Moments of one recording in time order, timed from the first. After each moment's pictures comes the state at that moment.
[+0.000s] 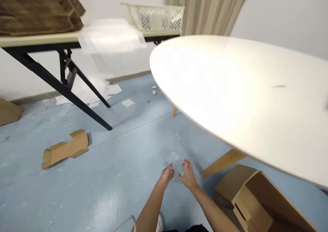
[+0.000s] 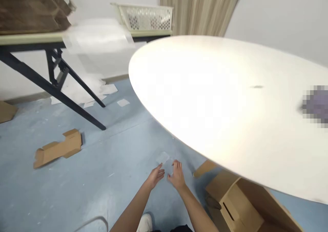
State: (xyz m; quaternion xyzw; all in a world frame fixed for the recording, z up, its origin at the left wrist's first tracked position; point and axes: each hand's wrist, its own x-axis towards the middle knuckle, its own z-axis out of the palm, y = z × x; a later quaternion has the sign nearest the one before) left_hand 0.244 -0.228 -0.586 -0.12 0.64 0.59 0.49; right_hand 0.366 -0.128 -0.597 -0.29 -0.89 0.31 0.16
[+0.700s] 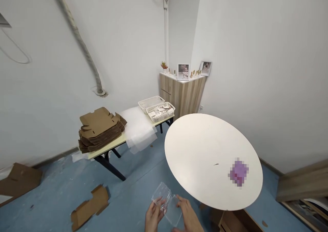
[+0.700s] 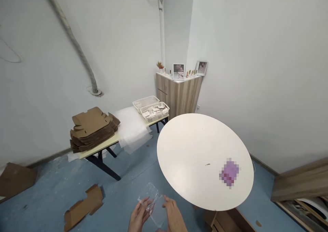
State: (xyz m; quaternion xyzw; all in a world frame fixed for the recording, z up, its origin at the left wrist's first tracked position) left_hand 0.152 -0.333 -0.005 -0.07 0.57 0.69 0.43; right_hand 0.309 -0.213 -0.021 -0.20 -0.89 0.41 0.07
